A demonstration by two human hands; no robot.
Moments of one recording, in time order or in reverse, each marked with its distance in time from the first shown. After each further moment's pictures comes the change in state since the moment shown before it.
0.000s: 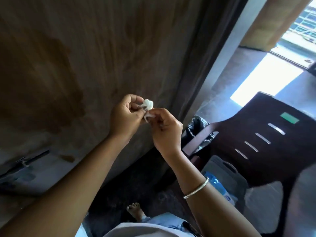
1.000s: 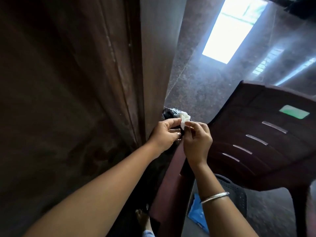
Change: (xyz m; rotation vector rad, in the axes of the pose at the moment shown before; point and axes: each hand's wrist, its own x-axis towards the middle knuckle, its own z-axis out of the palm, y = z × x) left_hand 0.196 -0.147 0.390 0.008 -0.849 -0.334; right_hand 0.182 0.336 -0.165 -0.471 0.513 0.414
